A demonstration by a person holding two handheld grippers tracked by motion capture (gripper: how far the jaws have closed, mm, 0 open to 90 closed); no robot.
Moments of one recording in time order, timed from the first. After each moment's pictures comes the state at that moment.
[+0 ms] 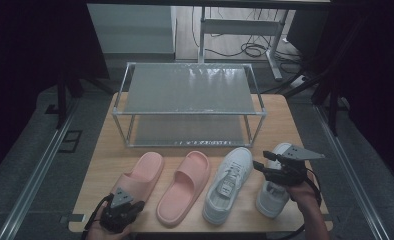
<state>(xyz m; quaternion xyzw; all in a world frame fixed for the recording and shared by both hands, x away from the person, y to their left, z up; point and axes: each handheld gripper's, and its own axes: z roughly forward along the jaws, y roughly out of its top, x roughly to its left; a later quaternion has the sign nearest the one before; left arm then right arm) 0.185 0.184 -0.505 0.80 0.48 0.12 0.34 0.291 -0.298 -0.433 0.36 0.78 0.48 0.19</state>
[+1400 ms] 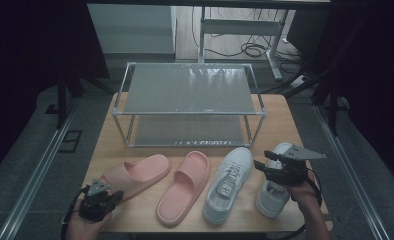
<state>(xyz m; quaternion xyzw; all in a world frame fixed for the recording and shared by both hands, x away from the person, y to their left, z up) 0.207 0.245 -0.506 0.76 0.54 0.15 0.33 0.291 -0.300 -0.434 0.36 0.78 0.47 0.19</state>
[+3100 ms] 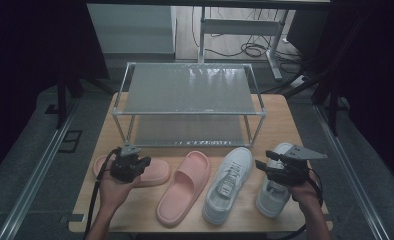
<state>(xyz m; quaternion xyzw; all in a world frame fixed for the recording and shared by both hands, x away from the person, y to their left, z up) 0.295 0.164 -0.449 0.79 0.47 0.16 0.36 0.292 -0.304 -0.434 0.37 0.78 0.47 0.19</state>
